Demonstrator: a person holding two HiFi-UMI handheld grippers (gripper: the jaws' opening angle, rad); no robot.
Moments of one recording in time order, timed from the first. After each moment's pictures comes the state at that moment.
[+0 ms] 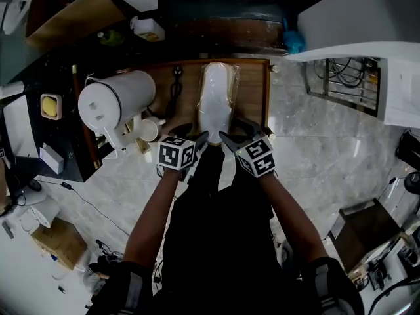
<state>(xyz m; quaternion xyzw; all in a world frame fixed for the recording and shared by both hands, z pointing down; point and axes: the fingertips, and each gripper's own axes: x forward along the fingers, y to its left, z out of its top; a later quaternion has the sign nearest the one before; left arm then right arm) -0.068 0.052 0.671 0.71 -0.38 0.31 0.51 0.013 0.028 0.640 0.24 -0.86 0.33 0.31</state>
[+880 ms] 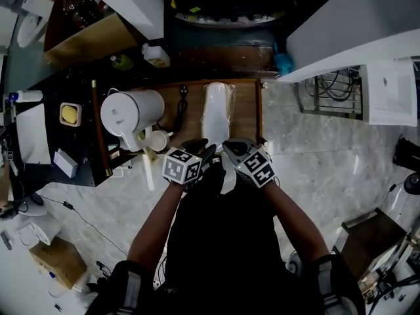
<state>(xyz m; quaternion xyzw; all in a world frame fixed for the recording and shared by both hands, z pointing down) -0.034 0.047 0.586 0.79 -0.33 0.25 0.45 -0.003 0.045 0.570 0.19 -0.89 0.27 0.31</state>
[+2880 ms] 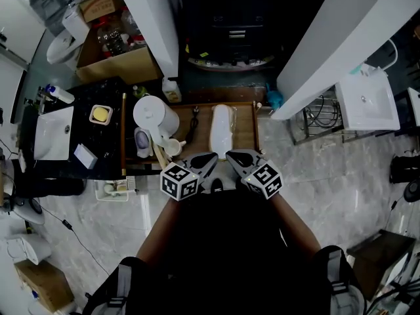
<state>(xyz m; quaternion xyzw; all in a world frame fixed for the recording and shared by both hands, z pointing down) -0.038 0.101 0.414 0.89 -0.33 0.10 0.31 -0.012 0.097 0.415 0.23 -0.94 0.15 0.19</state>
